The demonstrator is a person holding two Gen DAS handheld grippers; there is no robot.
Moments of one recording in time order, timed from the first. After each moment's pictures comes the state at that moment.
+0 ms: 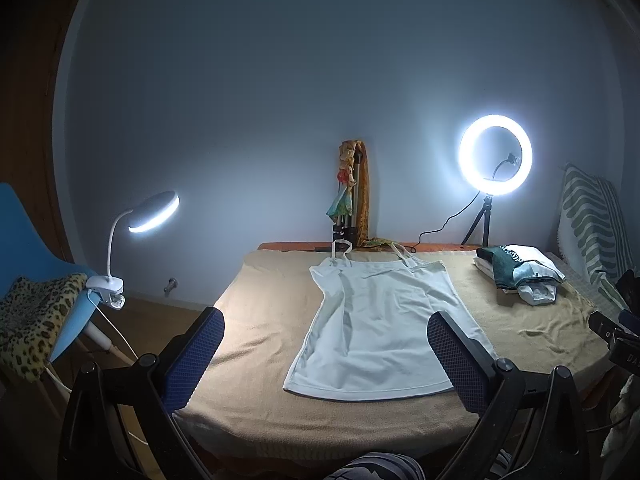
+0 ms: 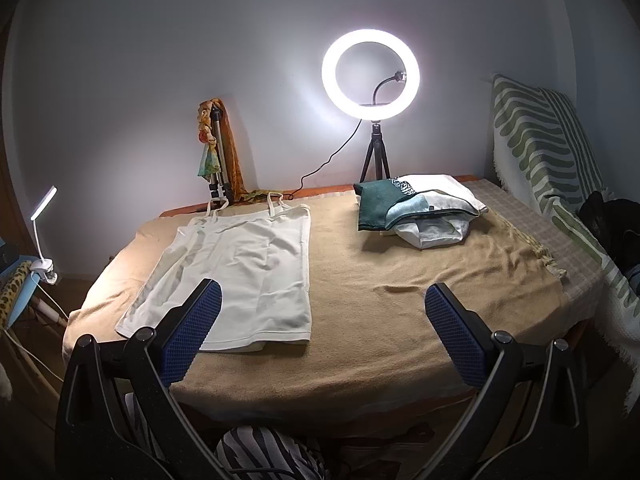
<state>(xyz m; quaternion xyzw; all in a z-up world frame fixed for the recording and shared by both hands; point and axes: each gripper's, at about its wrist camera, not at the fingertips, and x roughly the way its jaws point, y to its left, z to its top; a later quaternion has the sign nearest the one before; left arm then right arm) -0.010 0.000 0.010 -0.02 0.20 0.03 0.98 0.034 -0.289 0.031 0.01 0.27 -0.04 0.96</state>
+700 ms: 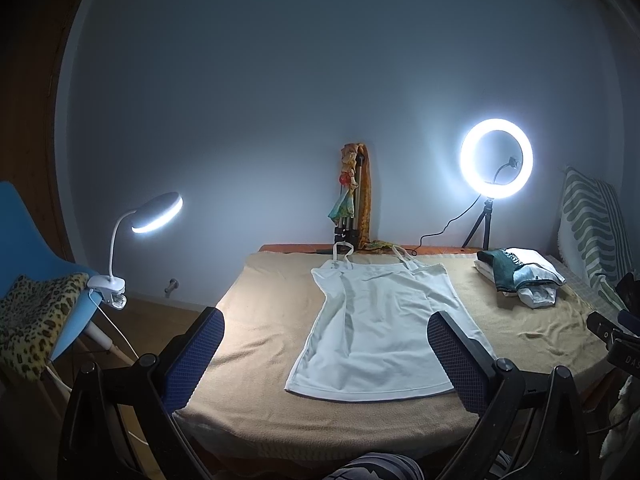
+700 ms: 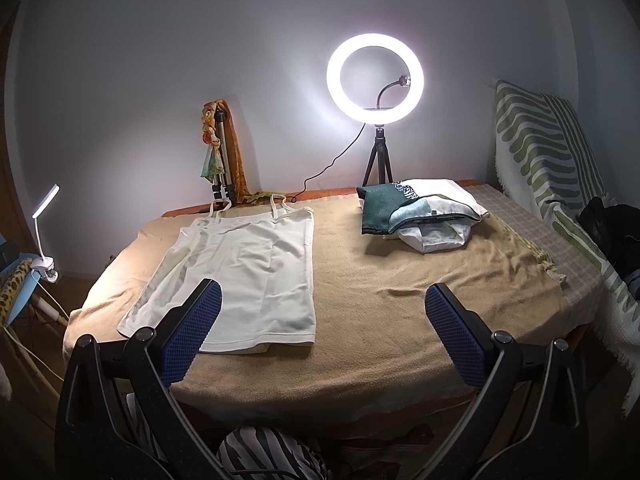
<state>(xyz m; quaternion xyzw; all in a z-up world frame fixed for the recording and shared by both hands) -0.009 0.002 0.013 -0.02 0.20 0.03 0.98 0.034 -0.286 0.033 0.01 0.27 -0.04 0.96</state>
